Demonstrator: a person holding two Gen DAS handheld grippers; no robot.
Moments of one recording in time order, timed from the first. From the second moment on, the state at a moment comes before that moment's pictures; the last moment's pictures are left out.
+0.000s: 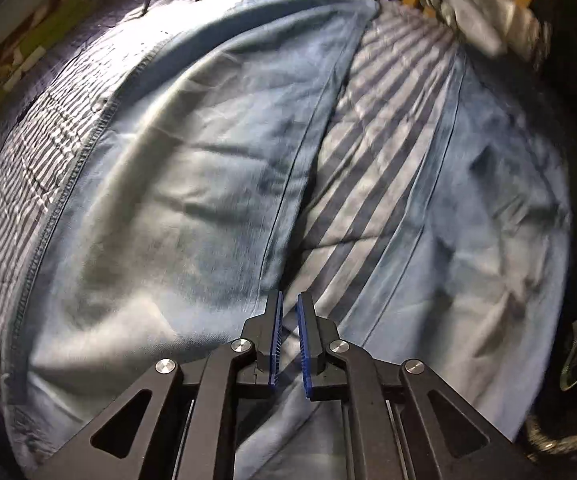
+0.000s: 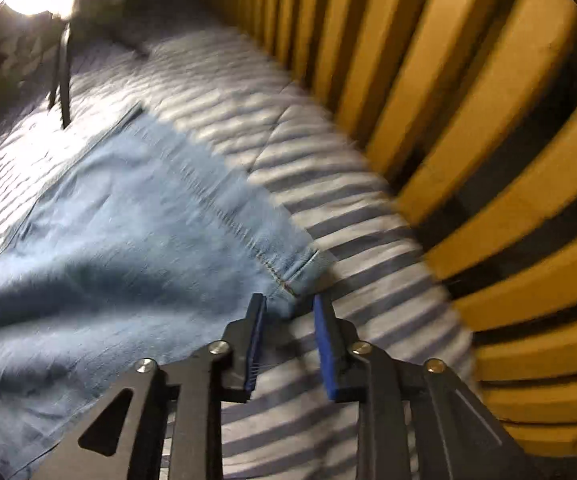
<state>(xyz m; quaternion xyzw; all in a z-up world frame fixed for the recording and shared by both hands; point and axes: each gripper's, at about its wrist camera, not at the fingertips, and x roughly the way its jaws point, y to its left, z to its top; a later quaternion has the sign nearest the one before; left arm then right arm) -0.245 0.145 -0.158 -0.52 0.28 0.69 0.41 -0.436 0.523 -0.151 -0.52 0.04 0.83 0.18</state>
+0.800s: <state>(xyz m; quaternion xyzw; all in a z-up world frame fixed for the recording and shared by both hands) -0.303 0.095 -0.202 -0.53 0.25 0.73 0.35 -0.612 0.368 -0.186 -0.59 0.15 0.78 0.10</state>
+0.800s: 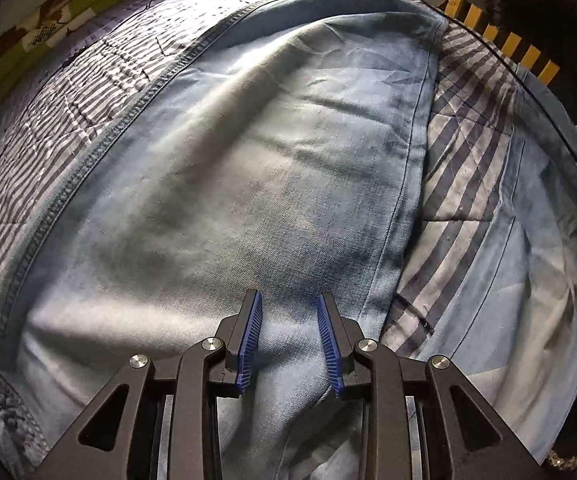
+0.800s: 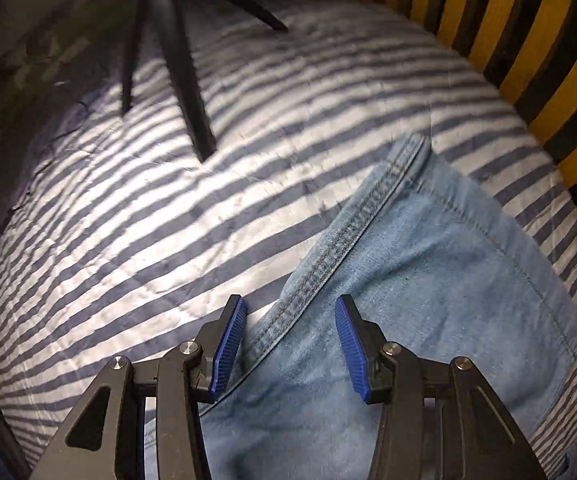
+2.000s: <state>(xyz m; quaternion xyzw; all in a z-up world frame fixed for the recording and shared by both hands) -0.221 -0.287 -0.119 -0.51 -0.05 0.86 -0.01 -0.367 0.207 -0.057 -0.46 -0.07 0.86 -0.22</state>
